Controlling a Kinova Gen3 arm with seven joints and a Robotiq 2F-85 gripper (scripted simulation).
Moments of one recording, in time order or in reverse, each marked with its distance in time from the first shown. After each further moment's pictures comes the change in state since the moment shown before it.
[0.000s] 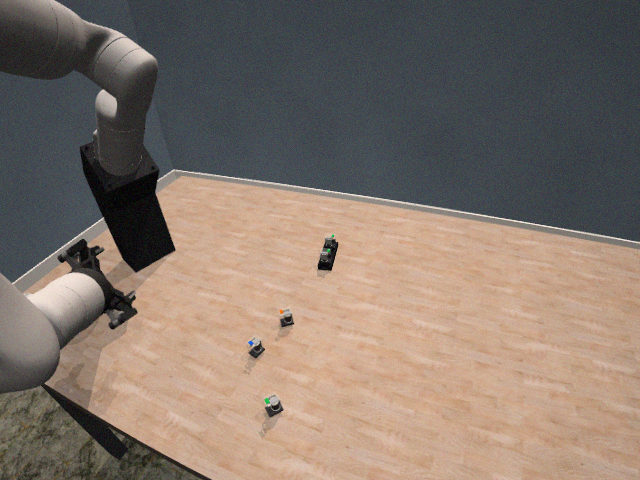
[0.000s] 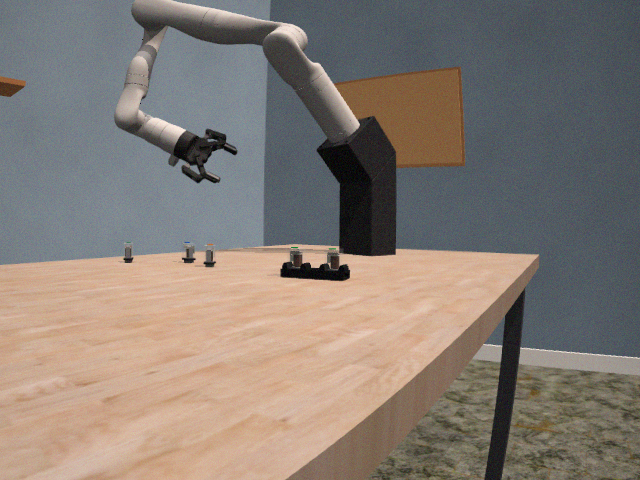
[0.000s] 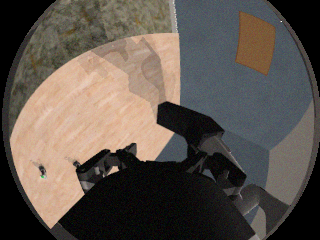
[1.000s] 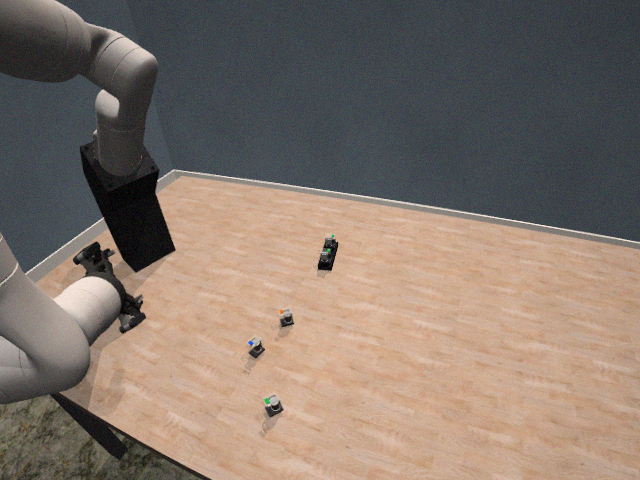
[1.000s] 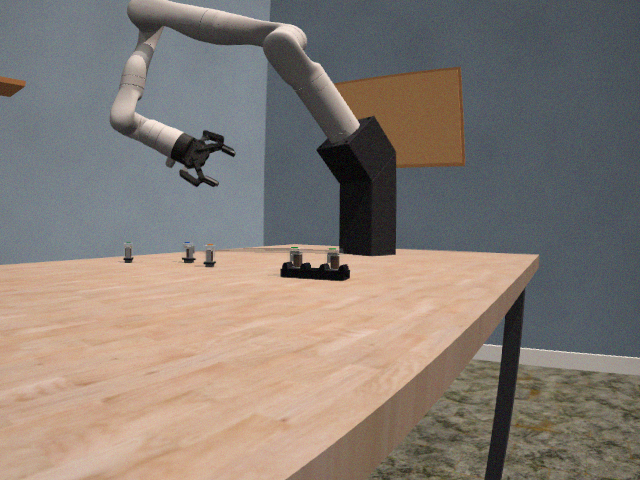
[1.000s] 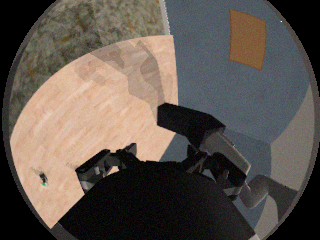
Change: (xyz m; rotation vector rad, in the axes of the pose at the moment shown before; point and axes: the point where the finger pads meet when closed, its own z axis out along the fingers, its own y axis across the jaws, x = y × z) arm -0.008 -0.013 0.002 -0.021 0.041 0.073
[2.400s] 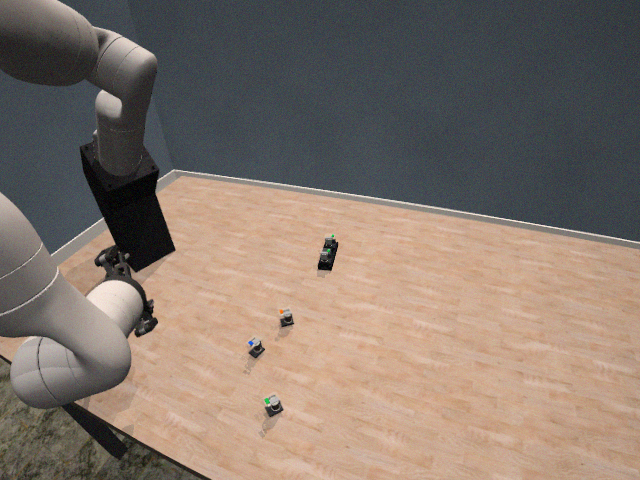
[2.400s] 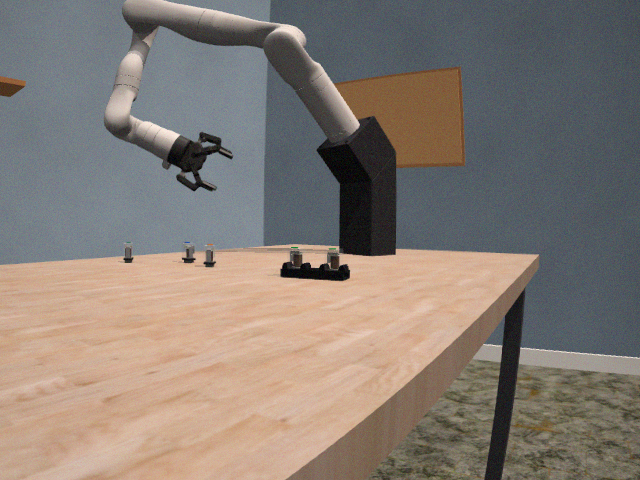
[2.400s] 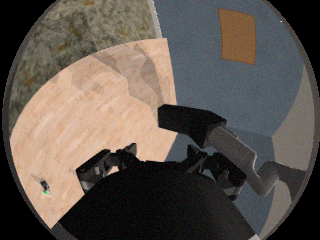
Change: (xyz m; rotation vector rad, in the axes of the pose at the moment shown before) arm -0.015 -0.017 0.002 -0.018 0.056 0.087
